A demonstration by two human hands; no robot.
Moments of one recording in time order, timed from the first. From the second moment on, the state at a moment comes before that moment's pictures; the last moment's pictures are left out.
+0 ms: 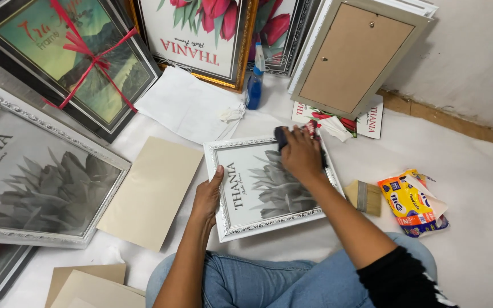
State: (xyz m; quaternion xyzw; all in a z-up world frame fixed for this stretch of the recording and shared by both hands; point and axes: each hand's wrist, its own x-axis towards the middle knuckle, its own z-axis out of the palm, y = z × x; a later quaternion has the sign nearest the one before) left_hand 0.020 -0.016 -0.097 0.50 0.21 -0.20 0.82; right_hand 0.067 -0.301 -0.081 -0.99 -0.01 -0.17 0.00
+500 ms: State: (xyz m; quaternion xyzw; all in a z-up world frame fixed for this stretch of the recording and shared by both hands) left_hand 0.010 -0.008 -0.083 0.52 0.17 -0.22 0.81; right_hand -0.021 -0.376 -0.007 -0.89 0.26 0.05 0.36
